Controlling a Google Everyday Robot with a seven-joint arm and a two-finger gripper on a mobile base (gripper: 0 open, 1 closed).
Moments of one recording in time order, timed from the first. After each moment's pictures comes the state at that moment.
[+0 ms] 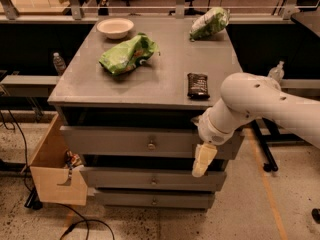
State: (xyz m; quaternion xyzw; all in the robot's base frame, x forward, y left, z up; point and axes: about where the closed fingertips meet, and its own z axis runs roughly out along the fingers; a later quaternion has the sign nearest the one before) arm 0.535 -0.111 0.692 -0.66 0.72 0.09 0.18
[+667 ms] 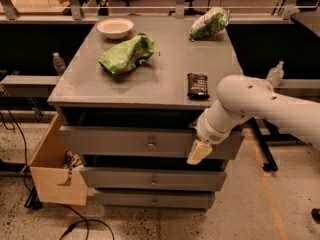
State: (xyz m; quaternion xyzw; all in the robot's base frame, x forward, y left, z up) arm 0.549 -0.113 0.668 -0.66 0.73 0.09 0.17
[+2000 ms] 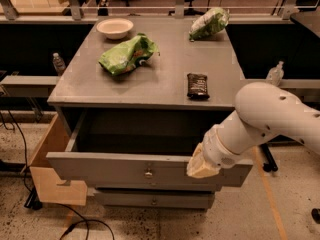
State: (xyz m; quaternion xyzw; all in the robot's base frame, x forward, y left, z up) arm 0.444 -0.096 0.714 -0.68 0.70 0.15 0.18
